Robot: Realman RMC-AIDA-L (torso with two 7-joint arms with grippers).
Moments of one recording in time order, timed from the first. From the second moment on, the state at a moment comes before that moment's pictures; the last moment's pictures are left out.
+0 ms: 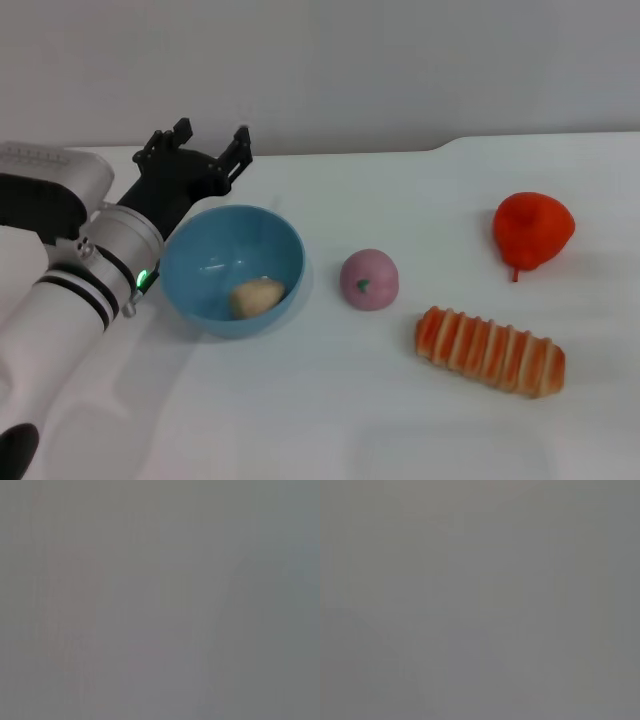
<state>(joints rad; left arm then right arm) -0.38 -2.06 -1.04 -0.70 2.64 0.59 -0.15 0.33 2.07 -0.94 -0.27 -0.51 -1.08 0.57</state>
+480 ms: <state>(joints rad) -0.41 -2.06 -1.05 -0.64 2.64 0.66 -0.13 0.35 2.07 -0.93 -0.25 -0.52 -1.07 0.47</state>
